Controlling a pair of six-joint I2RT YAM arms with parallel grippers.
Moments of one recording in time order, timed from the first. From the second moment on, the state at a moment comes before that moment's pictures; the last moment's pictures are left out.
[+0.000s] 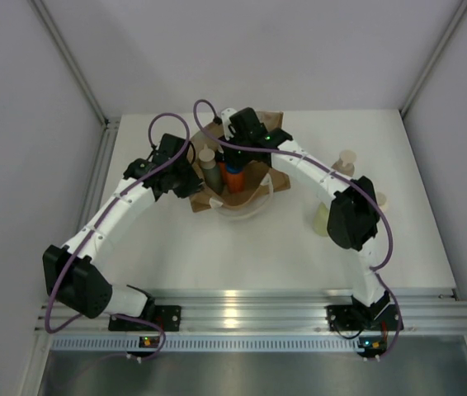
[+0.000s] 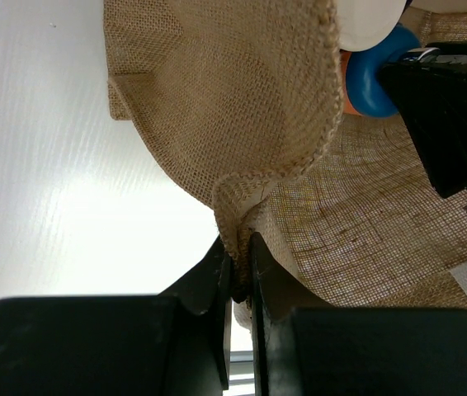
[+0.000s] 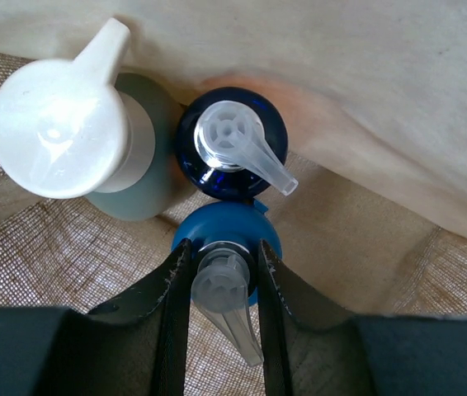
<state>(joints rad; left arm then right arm) -0.42 1.39 1.30 -0.81 -0.08 -0.89 0.71 2.11 1.99 -0.62 0.00 -0.02</state>
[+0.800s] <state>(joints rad) -0.42 1.39 1.30 -0.81 -0.07 -0.88 0.71 1.67 1.95 -0.69 -0.03 -0.03</state>
